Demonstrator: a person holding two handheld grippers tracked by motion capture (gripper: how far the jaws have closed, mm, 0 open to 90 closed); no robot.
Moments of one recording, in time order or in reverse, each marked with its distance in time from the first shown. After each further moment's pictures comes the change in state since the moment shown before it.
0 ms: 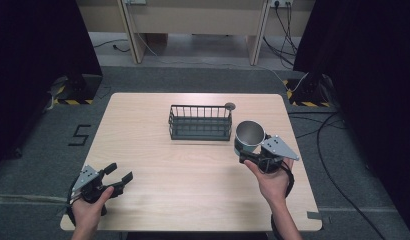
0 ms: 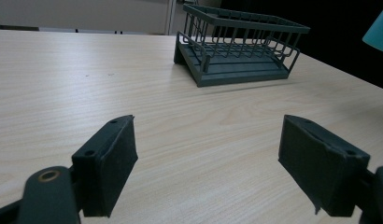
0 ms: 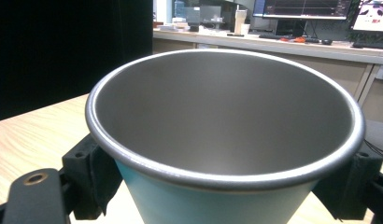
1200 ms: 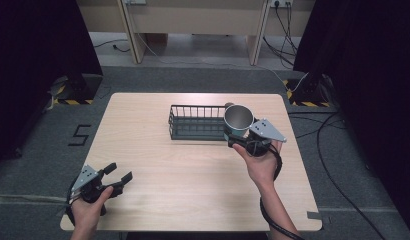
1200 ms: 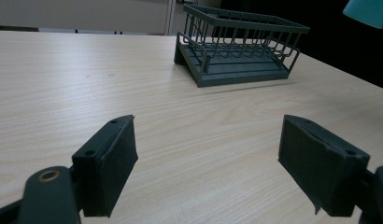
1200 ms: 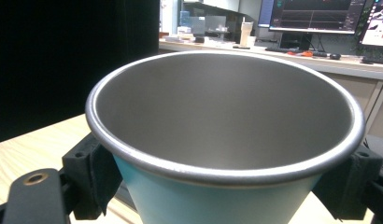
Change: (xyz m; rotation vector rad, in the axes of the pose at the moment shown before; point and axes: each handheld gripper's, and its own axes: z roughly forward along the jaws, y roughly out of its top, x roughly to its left) left arm 0.001 0.001 -0.001 0.002 -0.002 0.004; right arm 0.009 0.032 0.041 -0.033 0.022 -0.014
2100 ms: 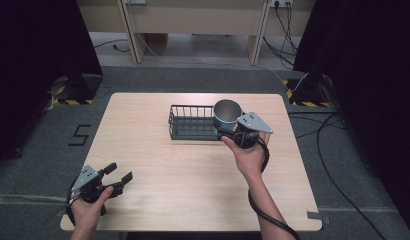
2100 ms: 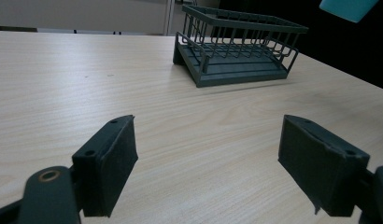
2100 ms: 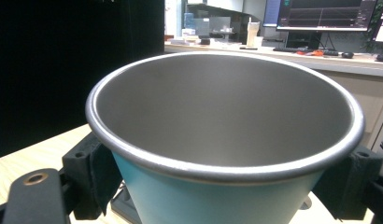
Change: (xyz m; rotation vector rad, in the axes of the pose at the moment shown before) left arm 0.000 0.000 0.000 0.000 -0.004 0.002; right arm 0.013 0.005 0.034 -0.006 0.020 0.025
